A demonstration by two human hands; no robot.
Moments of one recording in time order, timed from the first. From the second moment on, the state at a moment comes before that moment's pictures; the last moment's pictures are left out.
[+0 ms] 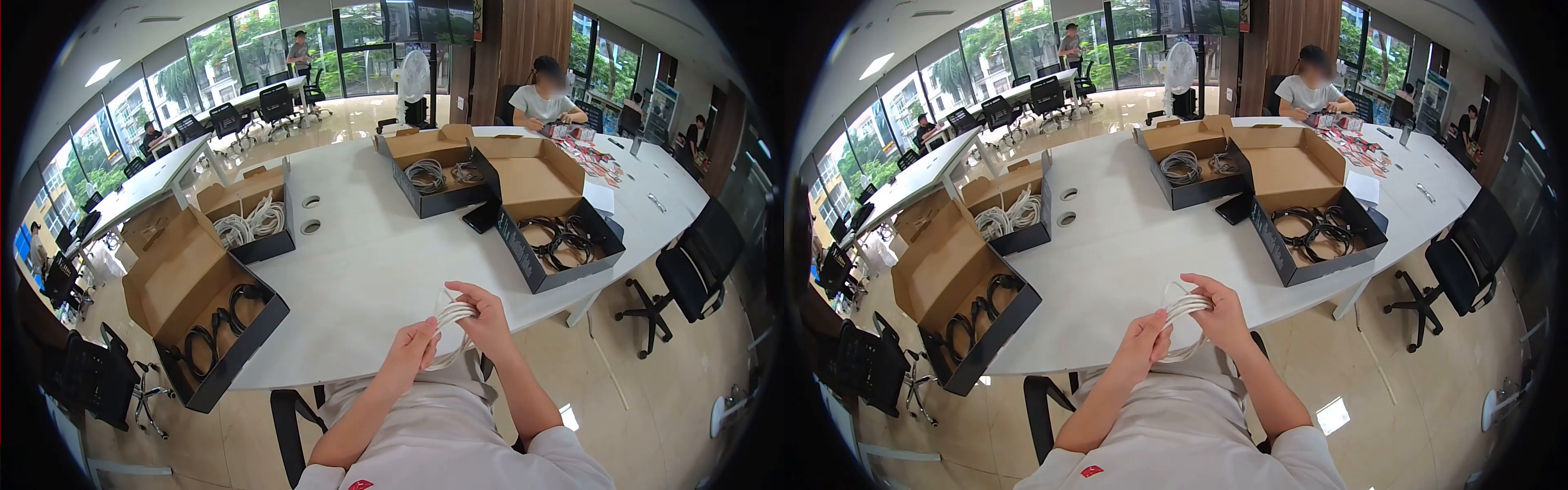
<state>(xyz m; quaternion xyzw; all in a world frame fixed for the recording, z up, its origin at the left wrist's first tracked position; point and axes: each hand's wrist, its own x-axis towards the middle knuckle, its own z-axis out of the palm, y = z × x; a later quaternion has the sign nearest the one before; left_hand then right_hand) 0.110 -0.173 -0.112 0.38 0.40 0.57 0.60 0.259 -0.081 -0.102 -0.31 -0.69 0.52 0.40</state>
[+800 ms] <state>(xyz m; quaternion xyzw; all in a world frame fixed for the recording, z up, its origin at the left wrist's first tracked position) 0.086 -0.204 -0.090 0.44 0.40 0.56 0.58 0.252 -0.091 -0.075 -0.11 -0.65 0.68 0.32</state>
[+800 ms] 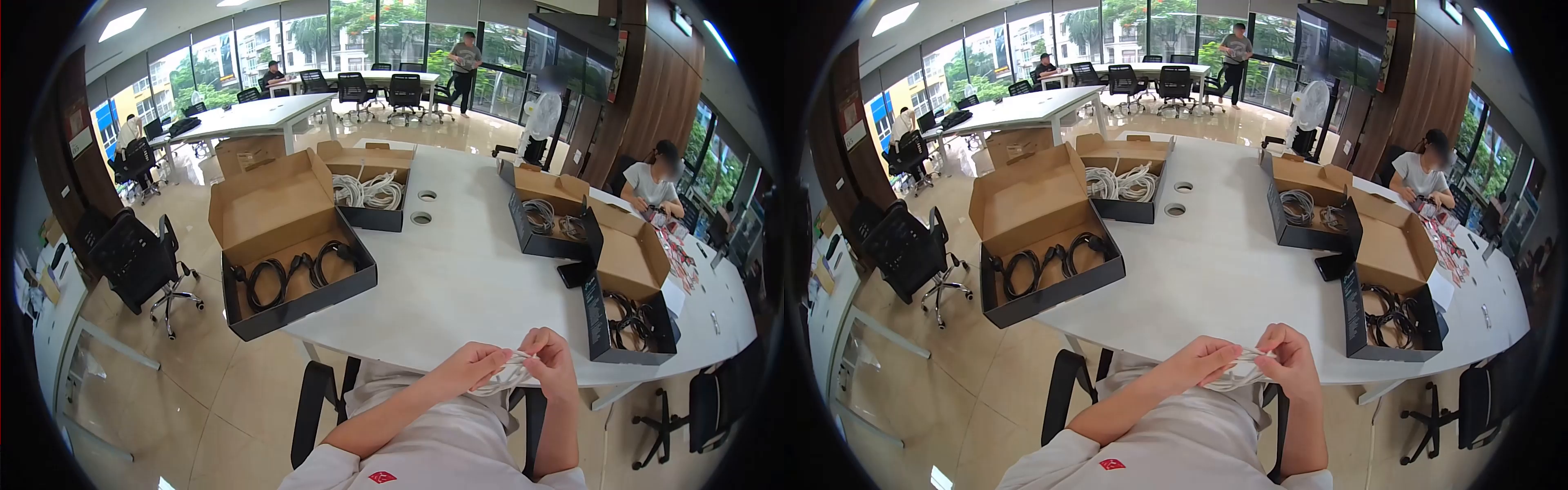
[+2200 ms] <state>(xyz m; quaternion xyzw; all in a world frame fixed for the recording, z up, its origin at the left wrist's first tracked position) 0.074 -0.202 -0.101 0.35 0.51 0.64 0.47 0.220 -0.090 -0.079 -0.07 -0.90 0.12 0.42</state>
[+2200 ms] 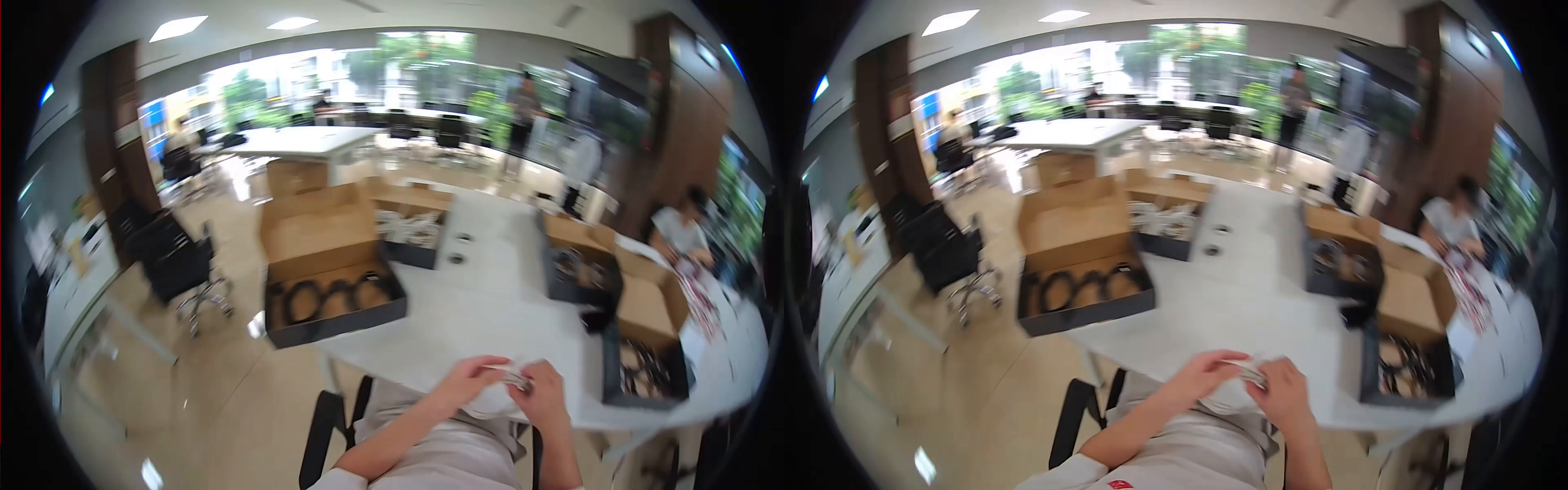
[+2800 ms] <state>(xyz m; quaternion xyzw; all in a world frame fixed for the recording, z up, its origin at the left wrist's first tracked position) 0.097 -0.191 -0.098 0.47 0.41 0.63 0.46 0.273 -0.092 -0.100 -0.17 -0.68 0.66 0.27</state>
